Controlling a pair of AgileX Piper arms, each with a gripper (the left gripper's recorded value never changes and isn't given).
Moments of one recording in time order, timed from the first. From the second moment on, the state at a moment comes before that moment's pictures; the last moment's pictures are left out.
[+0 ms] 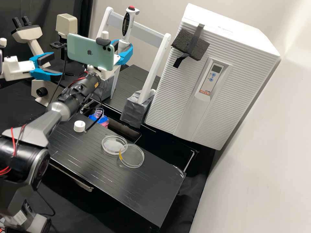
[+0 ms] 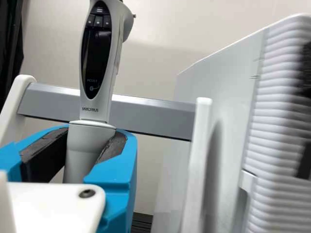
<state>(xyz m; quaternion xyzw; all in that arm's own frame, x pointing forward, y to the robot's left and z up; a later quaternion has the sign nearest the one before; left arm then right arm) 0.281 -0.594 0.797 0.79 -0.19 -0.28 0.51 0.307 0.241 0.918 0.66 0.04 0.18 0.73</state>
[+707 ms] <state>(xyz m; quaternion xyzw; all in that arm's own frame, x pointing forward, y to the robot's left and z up) 0.294 -0.600 0.817 0.80 -0.20 -0.26 0.51 0.359 0.260 0.905 0.66 0.05 0.13 0.74</state>
